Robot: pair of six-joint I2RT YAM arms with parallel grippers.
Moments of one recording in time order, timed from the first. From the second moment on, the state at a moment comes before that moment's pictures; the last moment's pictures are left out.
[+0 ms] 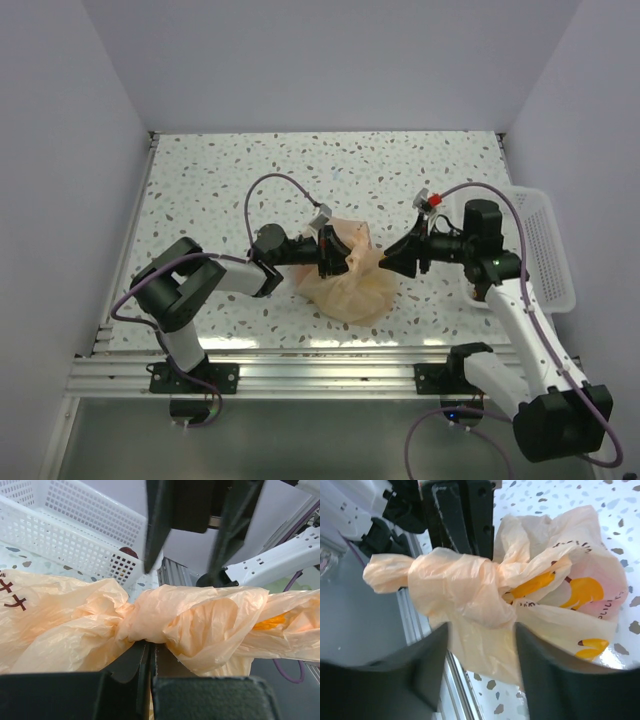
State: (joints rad) left arm -0.72 1.76 0.68 1.29 0.84 -0.65; right arm 0.15 0.94 0.79 -0.38 -1.03 -0.03
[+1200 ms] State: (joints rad) left arm -0.72 1.76 0.67 1.29 0.91 -0.65; right arm 0.30 1.06 0.65 -0.01 -1.04 0.20
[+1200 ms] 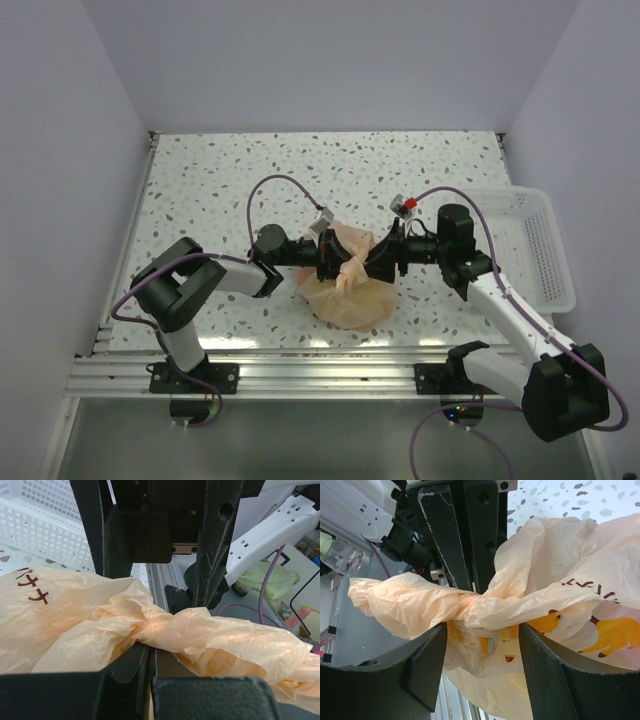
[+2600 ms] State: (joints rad) left arm -0.75 1.85 0.73 1.30 0.87 -0.83; right arm 0.10 1.09 0.89 -0.60 -1.12 -0.27
